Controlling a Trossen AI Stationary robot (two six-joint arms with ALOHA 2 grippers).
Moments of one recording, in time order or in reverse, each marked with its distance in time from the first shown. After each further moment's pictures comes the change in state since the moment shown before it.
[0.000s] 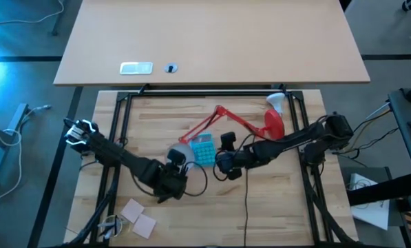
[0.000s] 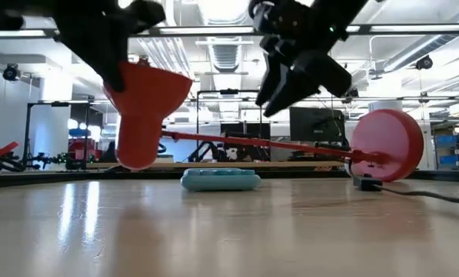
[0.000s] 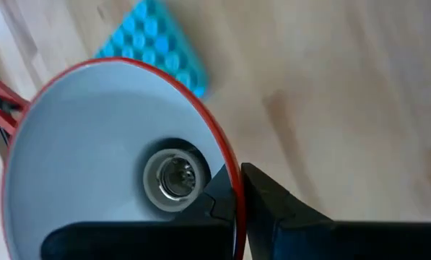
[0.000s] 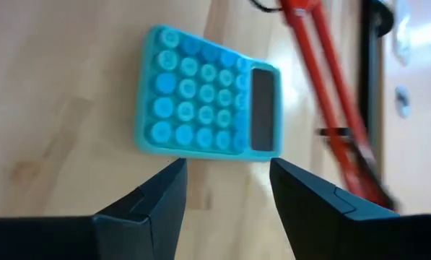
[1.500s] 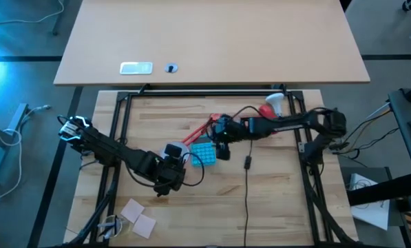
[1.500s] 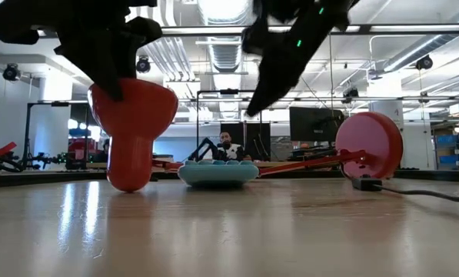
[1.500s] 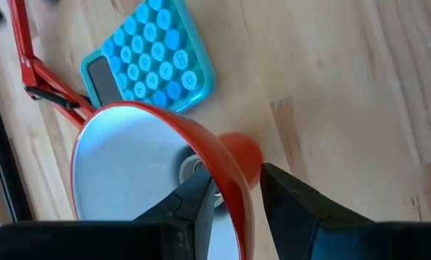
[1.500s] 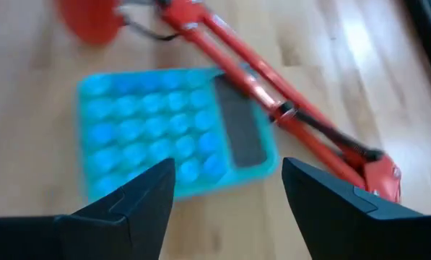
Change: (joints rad) left arm 0.040 -0.087 -0.074 0.081 0.057 -0.038; right arm -0.327 0.029 0.038 0.109 -0.392 0.233
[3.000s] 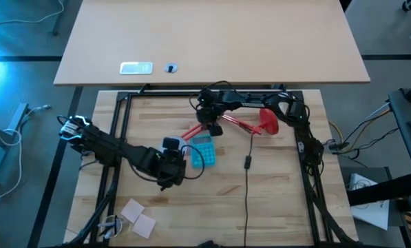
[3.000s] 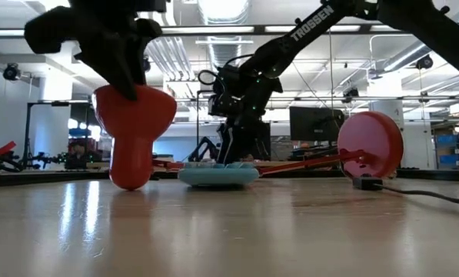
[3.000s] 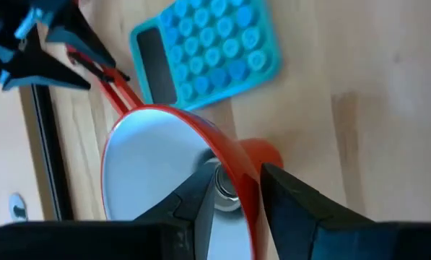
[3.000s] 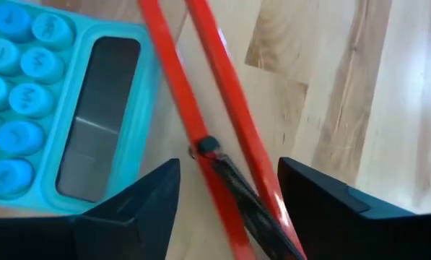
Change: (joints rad) left arm 0.049 -0.001 -0.001 -0.040 -0.109 -0.068; right arm -0.315 0.484 0.529 -0.303 -0.400 -0.616
